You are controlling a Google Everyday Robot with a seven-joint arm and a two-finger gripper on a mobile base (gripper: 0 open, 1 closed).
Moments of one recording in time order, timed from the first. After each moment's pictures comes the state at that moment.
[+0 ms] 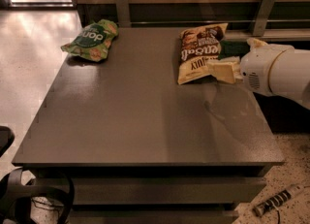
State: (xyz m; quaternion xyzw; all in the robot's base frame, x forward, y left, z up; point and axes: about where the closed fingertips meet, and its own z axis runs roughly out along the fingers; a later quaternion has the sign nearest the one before) arm 0.545 -0.170 0.936 -0.27 0.79 0.07 0.55
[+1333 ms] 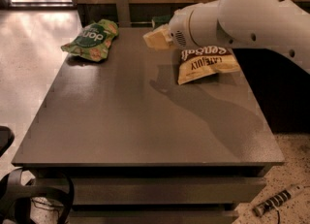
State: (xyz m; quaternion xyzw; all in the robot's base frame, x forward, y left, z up) arm 0.641 -0.014 0.958 -0.39 0.75 0.13 0.52
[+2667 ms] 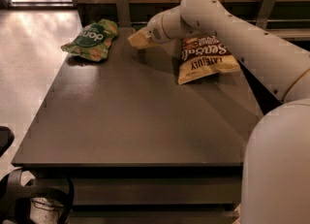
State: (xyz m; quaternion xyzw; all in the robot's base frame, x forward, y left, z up) arm 0.782 0.040 0.874 -0.42 0.76 0.20 0.46
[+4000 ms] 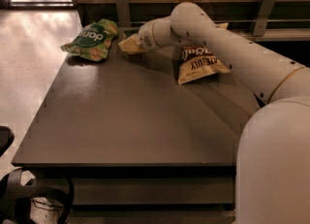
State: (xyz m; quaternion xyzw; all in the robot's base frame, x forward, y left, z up) arm 0.790 0.077 0.853 -0.42 0.74 0.22 0.48
